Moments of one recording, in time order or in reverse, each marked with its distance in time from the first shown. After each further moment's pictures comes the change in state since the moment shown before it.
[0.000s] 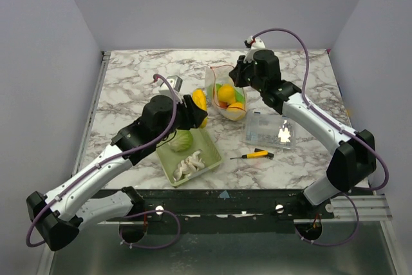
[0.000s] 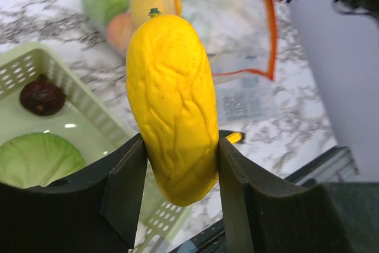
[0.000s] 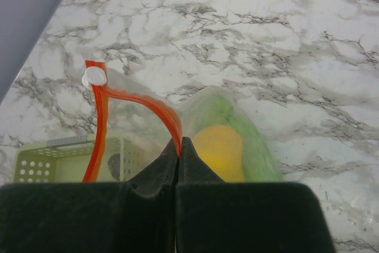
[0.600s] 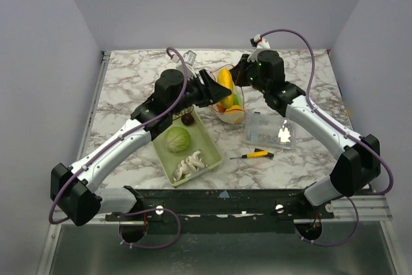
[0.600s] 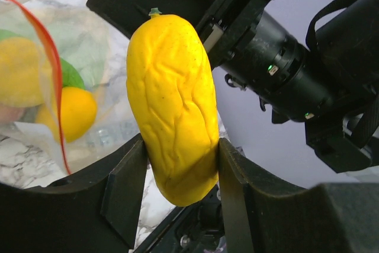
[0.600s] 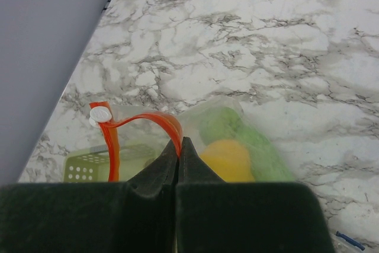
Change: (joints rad) left arm 0.104 0.249 0.174 0.293 0.373 -0.220; right arm 0.000 -0.050 -0.027 0.038 -0.052 0.148
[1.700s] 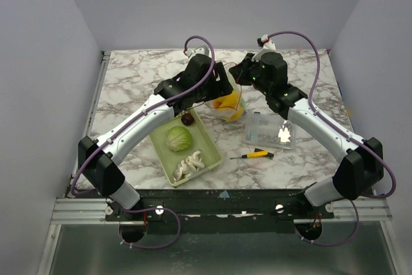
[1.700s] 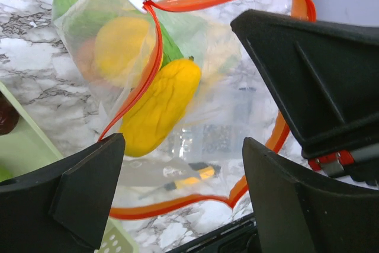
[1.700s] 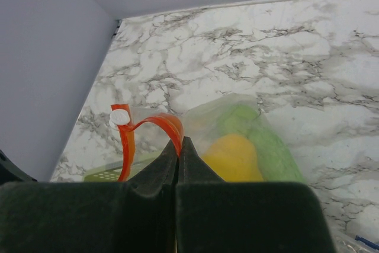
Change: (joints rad) left arm -0.061 0.328 0.420 -0.517 -0.363 0.025; right arm -0.002 -0.038 -0.047 0.070 0.051 0.092
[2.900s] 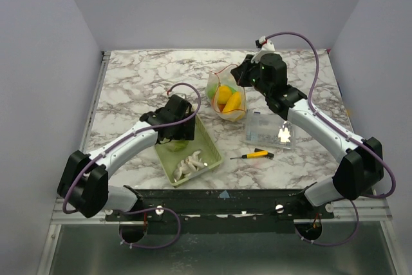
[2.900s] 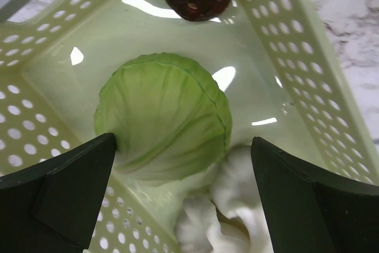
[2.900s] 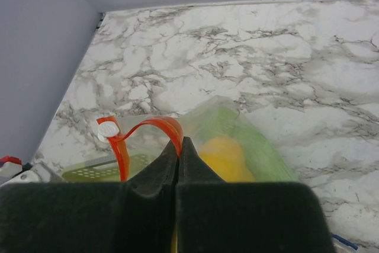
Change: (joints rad) left arm 0.131 -0.252 -0.640 -0.016 -0.010 0.369; right arm 0.000 0.000 -0.014 -0.002 0.021 -0.084
